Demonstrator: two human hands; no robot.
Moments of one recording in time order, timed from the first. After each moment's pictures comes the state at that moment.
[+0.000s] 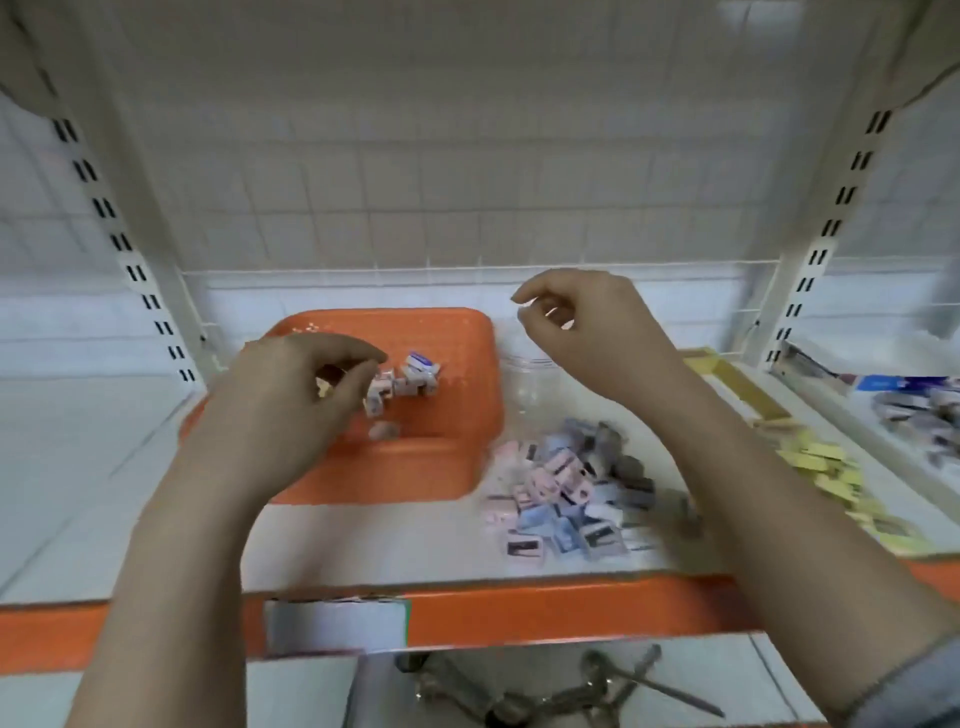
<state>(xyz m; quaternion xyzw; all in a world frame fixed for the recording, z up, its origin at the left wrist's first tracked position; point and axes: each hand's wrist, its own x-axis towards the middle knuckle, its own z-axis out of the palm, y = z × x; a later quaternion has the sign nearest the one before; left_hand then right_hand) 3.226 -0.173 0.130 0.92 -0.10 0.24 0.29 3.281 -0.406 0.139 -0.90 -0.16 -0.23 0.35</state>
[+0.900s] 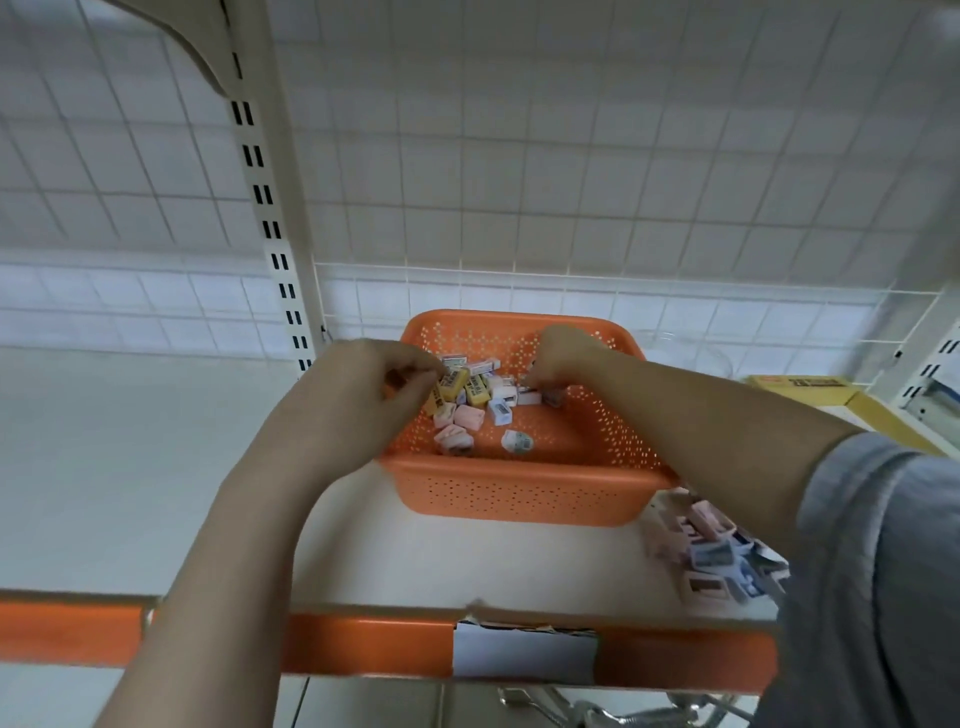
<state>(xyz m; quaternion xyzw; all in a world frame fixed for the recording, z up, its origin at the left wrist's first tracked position) 3.263 -0.055 0.124 0.93 -0.11 0.16 0.30 3.418 -0.253 0.097 -1.00 -0.06 0.07 0.03</state>
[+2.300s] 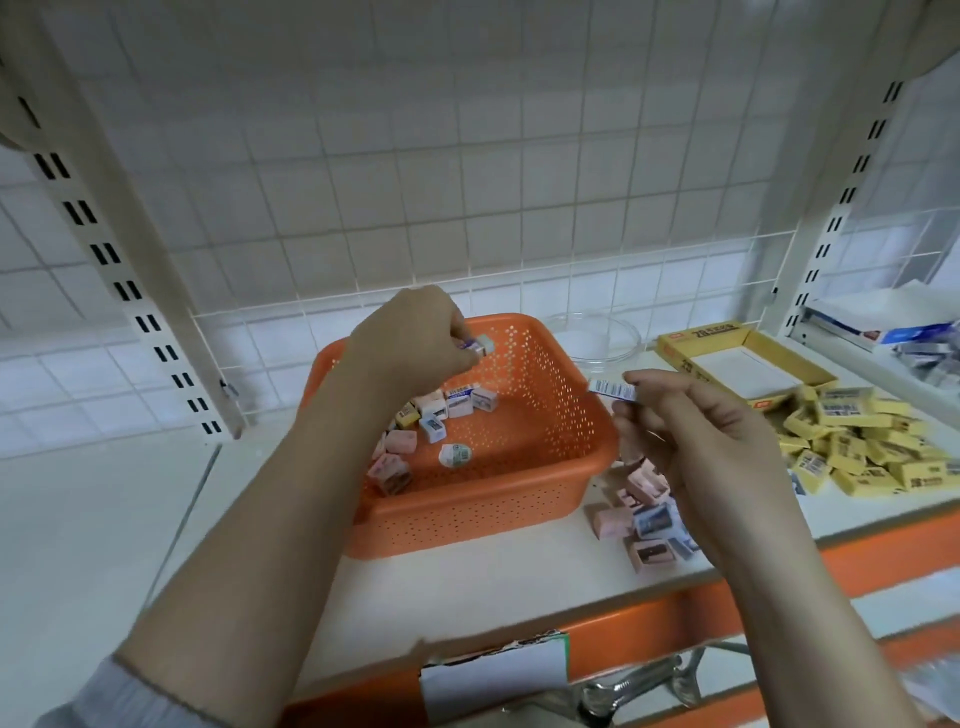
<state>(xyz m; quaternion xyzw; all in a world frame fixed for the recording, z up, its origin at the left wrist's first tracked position) 3.343 -0.149 0.156 0.96 -0.22 0.08 0.16 3.215 -0.321 0.098 -0.57 0.09 -0.24 0.78</state>
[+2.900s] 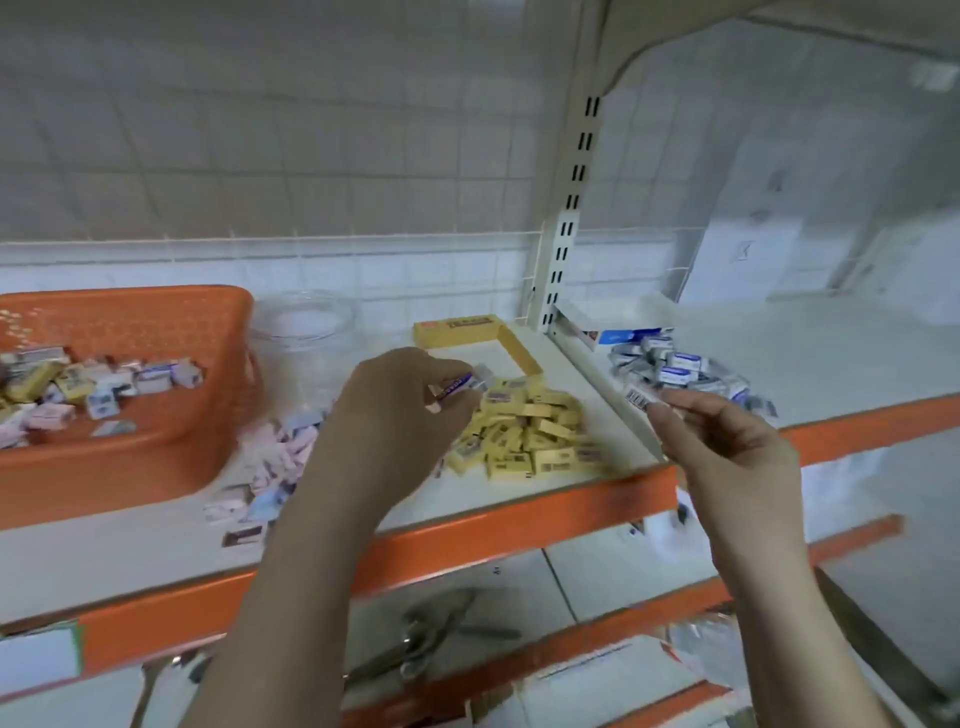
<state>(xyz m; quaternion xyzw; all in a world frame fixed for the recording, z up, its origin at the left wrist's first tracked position) 3.203 -0.403 0.106 0.89 -0.23 0.17 0.35 3.124 -0.614 0.072 -0.69 0.16 -0.37 0.60</state>
